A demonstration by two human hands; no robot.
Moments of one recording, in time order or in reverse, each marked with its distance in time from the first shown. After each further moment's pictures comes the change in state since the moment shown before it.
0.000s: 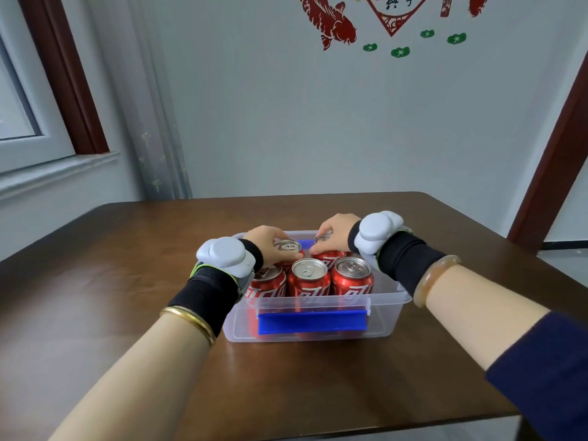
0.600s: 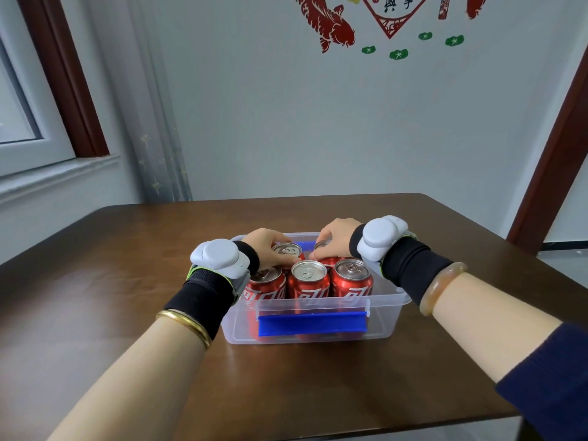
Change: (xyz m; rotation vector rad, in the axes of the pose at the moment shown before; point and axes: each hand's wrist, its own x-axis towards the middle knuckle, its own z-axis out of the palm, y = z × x) left_hand -0.004 0.001 -0.004 -0.061 -0.057 0.027; right_hand -0.007 -0.005 0.003 0.038 0.002 0.019
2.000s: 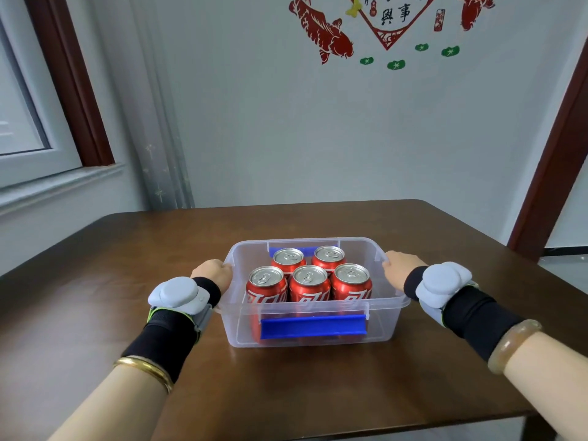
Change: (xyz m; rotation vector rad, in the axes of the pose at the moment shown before) left_hand -0.019 -0.076 0.002 -0.068 0.334 -0.465; right_hand -0.028 0.077 0.025 0.019 0.130 0.443
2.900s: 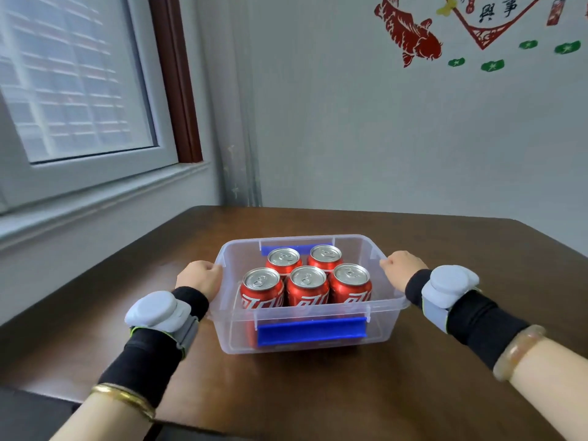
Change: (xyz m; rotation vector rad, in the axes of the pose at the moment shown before) left_hand -0.012 -0.121 -0.101 -0.160 0.300 -0.089; right_hand -0.002 -0.146 0.039 0.205 0.007 -0.217
